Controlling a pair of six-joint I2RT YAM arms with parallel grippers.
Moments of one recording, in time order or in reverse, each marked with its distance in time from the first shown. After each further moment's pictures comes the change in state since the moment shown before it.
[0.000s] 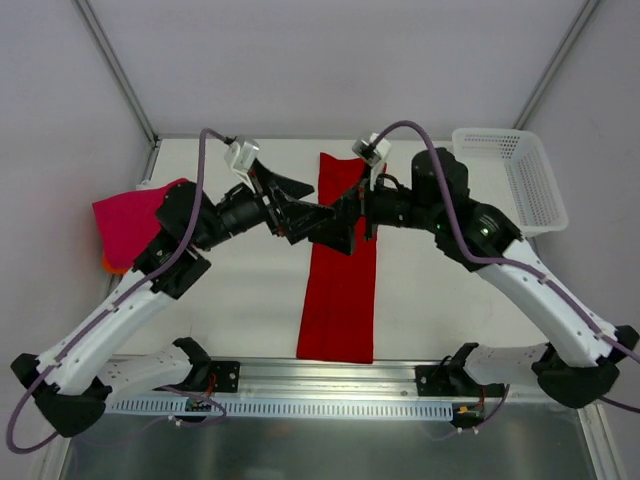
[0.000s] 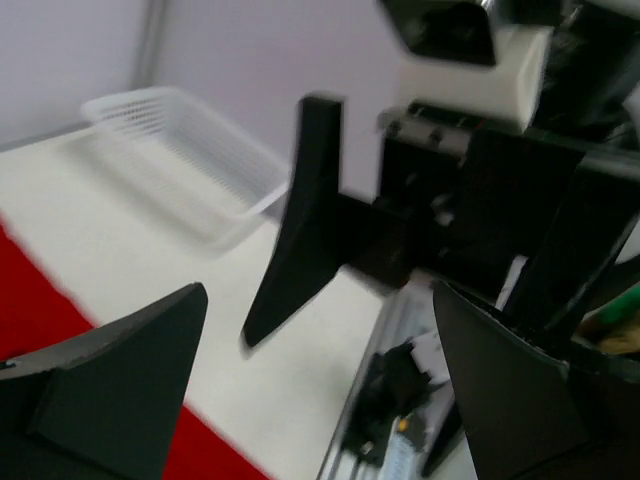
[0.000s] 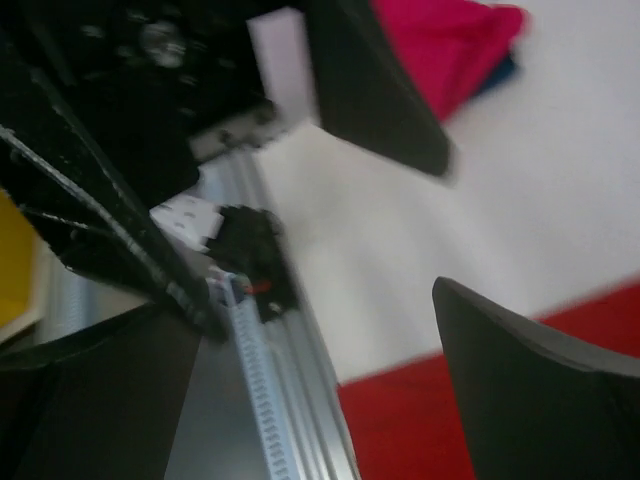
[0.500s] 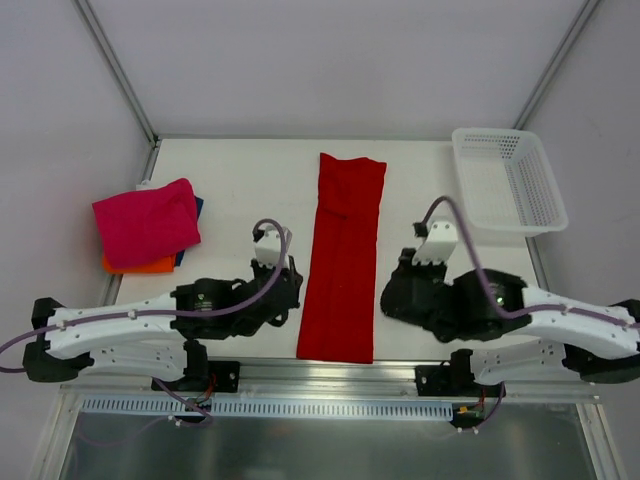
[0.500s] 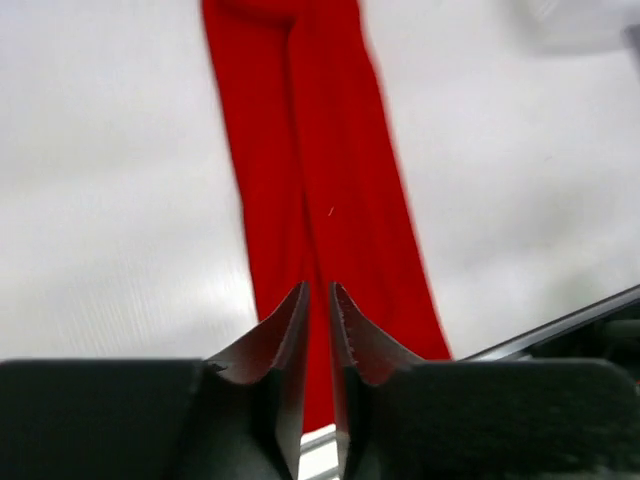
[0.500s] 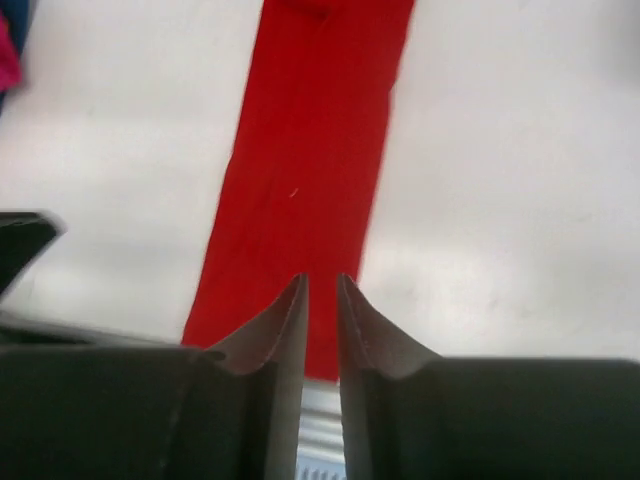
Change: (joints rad) left arm -0.611 0.021 -0.238 -0.614 -1.023 -0.416; right arm 0.712 -0.111 -0.202 -0.773 1.309 0.983
